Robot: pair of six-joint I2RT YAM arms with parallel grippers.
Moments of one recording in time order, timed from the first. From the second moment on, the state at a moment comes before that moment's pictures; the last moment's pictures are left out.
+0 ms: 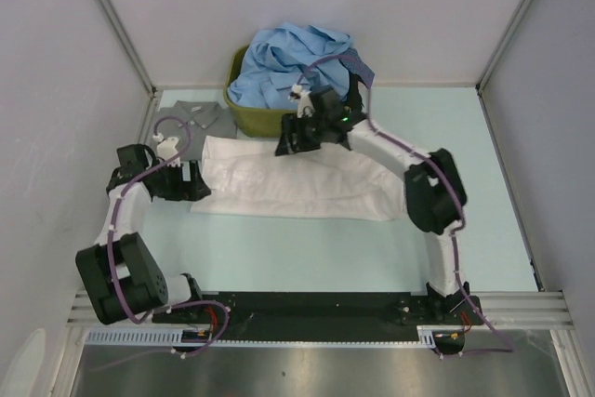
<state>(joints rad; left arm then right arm) 0.35 1.27 0.83 -0.56 0.59 0.31 0.64 2.11 1.75 -0.32 -0.44 0.42</state>
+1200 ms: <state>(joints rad) 0.24 1.69 1.04 -0.49 0.45 0.10 0.14 1.80 1.45 -1.12 -0.54 -0.48</state>
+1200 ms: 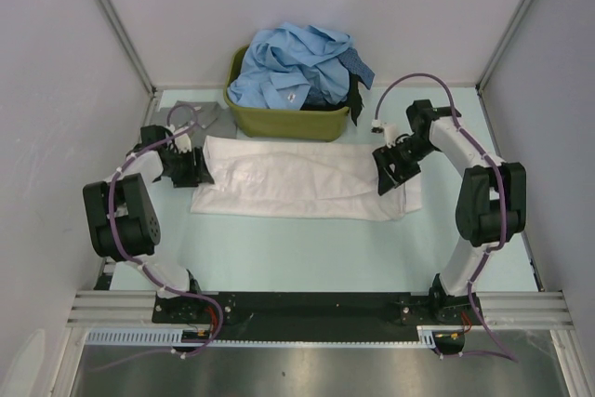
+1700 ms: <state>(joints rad) 0.24 1.71 1.04 -0.49 0.46 0.06 0.12 1.83 1.38 -1.03 -0.51 -0.38</state>
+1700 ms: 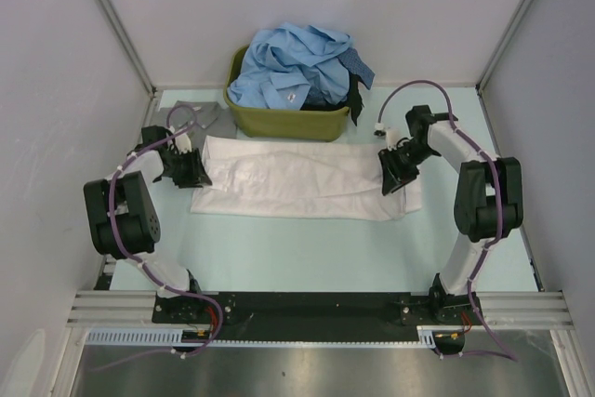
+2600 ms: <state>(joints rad) 0.22 1.69 1.04 -0.54 0.44 0.10 0.09 1.96 1.39 -0.95 -0.36 -0.29</state>
